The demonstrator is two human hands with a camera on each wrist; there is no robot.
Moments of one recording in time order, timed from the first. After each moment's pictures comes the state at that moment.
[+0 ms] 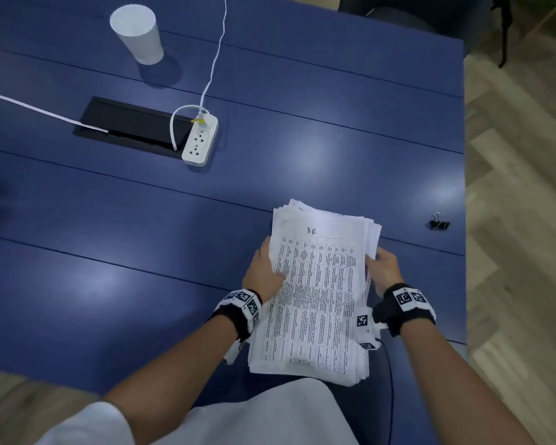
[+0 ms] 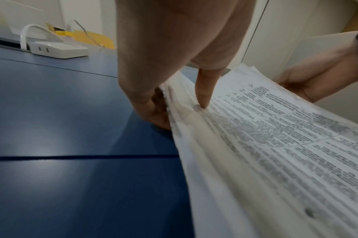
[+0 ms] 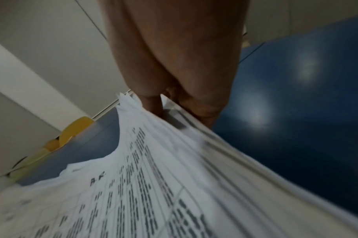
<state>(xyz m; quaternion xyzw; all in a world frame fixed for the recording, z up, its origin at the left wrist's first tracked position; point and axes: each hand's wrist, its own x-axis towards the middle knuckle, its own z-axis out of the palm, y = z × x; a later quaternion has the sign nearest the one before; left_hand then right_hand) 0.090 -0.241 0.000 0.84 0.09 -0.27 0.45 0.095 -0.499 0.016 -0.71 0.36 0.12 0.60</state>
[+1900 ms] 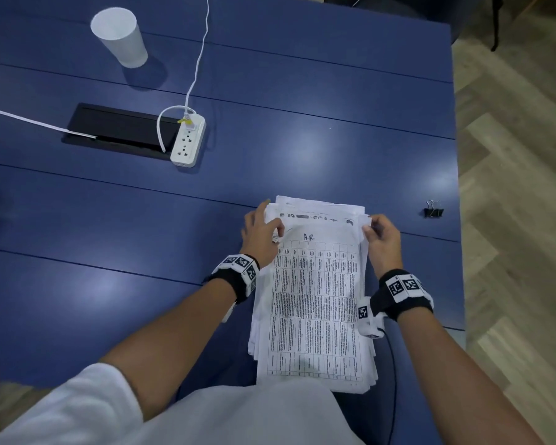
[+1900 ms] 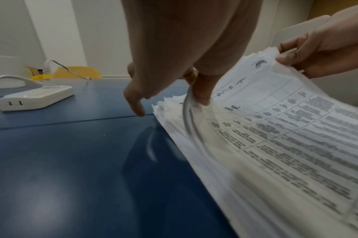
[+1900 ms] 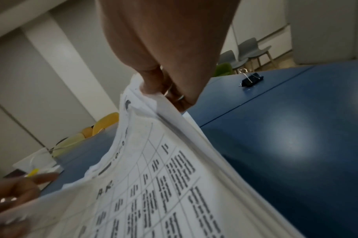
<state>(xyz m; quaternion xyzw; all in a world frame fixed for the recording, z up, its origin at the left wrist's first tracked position) 0.147 -0.251 0.012 0.93 -0.06 -0.16 0.31 0.108 -0.508 0.025 -0.79 0.23 -0.01 0.56</state>
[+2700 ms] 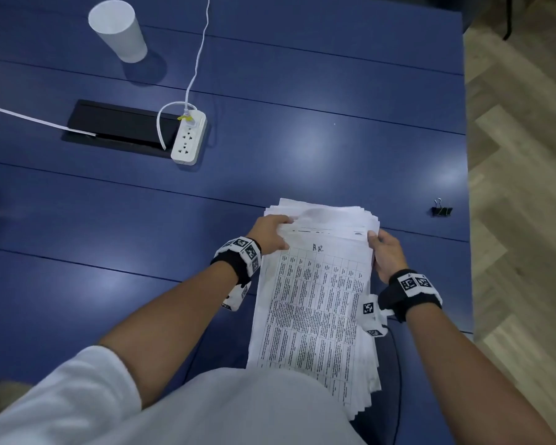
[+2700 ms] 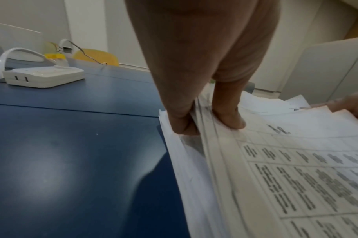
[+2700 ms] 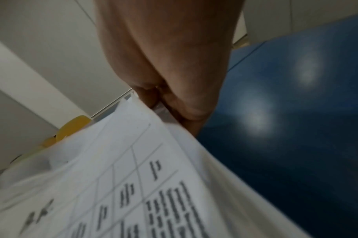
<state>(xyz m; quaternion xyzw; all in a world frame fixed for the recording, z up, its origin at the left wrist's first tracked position) 0.174 -0.254 0.028 0.86 -0.02 -0.34 0.38 0.109 -0.518 -0.005 -0.66 0.35 0.11 0.66</state>
